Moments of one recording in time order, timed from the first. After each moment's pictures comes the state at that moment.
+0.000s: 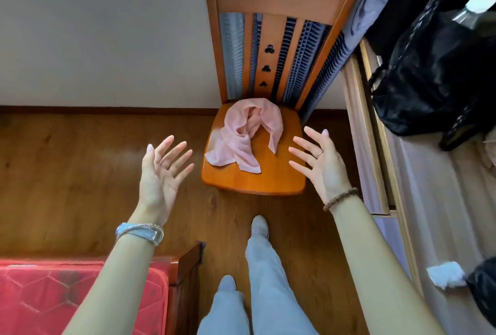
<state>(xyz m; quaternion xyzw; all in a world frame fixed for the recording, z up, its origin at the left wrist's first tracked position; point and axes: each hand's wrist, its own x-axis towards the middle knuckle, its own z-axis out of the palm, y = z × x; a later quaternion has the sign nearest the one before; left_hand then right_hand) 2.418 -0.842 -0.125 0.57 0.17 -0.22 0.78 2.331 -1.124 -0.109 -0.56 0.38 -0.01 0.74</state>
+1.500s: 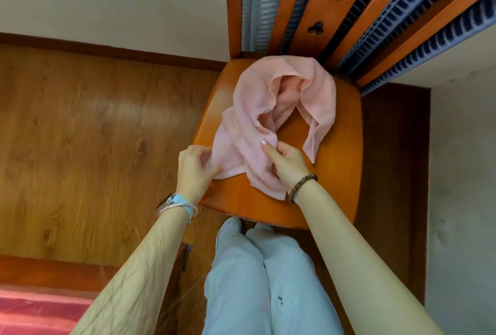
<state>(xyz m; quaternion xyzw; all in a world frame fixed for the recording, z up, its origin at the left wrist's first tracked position) 2.530 -0.899 -0.495 0.90 0.02 -0.24 0.36 2.491 -1.106 -0.451 -0.66 0.35 0.19 0.64</state>
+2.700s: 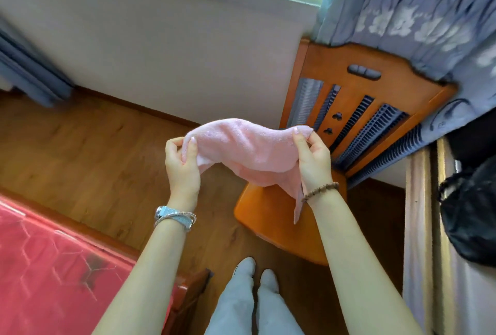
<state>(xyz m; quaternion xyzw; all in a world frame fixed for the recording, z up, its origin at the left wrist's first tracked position) 2.506 -0.830 -0.087 0.77 0.20 0.12 0.60 2.507 -1.050 -0.063 -0.69 0.22 -0.03 0.69</state>
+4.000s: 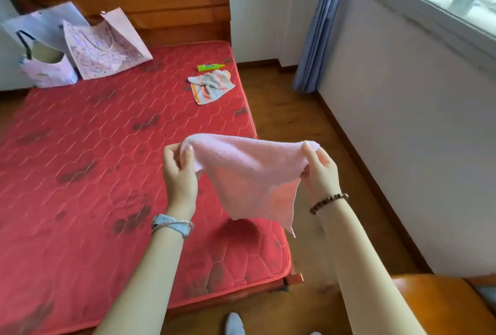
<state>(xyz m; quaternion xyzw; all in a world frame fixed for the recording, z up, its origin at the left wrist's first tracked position) 2.078 -0.455 0.003 0.50 0.48 0.47 0.54 2.286 -0.590 0.006 -0.63 -0.15 0.32 0.69</state>
